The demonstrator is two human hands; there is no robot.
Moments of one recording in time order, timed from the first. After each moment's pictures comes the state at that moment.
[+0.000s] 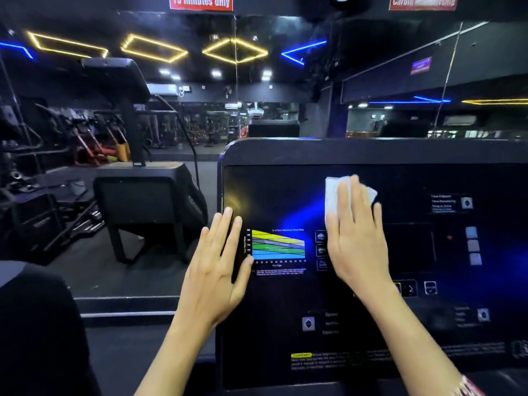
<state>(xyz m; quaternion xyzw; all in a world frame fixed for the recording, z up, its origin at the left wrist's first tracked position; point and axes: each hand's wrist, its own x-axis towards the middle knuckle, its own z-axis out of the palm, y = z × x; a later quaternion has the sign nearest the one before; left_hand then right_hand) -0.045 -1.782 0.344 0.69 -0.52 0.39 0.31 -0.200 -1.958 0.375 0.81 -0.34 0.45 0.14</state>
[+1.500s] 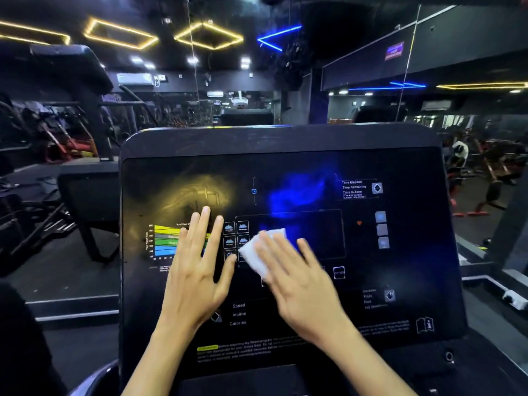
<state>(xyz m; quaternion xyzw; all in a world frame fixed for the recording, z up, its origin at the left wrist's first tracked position) -0.130 -1.858 0.330 0.69 -0.53 0.37 0.33 -0.283 -1.976 0.306 0.89 -0.12 0.41 0.16</state>
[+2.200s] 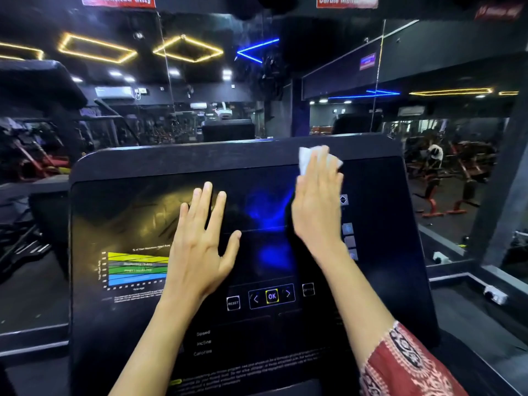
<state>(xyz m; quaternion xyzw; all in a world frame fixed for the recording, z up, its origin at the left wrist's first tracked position) -0.151 -1.926 0.381 0.67 -0.53 0.40 0.32 -0.280 -2.069 0.423 0.76 -0.38 0.53 0.03</state>
